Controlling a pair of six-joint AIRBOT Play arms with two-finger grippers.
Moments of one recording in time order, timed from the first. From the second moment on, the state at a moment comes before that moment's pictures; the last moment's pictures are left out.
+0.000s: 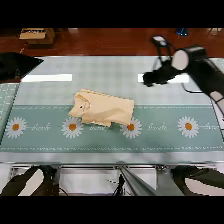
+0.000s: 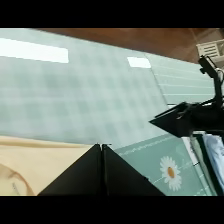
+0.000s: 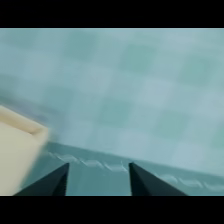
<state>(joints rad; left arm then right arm) 0.31 -0.91 1.06 0.45 -1.22 -1.09 0.27 -1.39 1.37 -1.55 1.19 1.67</state>
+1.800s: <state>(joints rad) 0.31 -1.10 1.06 0.73 -1.24 -1.18 -0.70 -0.87 1.07 -1.18 1.40 1.53</state>
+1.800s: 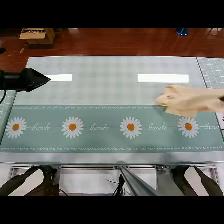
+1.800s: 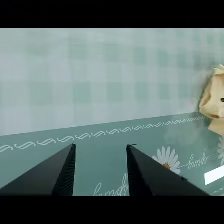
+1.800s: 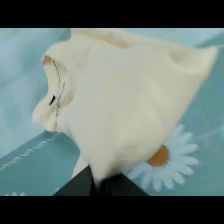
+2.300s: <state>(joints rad) 0.31 -1.14 1.06 0.73 -1.14 -1.17 -1.14 -0.83 1.09 -1.63 1.66 1.48</state>
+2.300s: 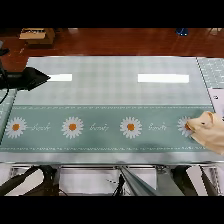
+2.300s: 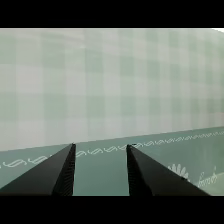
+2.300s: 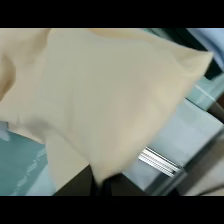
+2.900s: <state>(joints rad) 0.34 -1.14 1.06 0.79 -0.92 -1.16 -1.37 -0.79 1.08 -1.95 1.75 1.49</state>
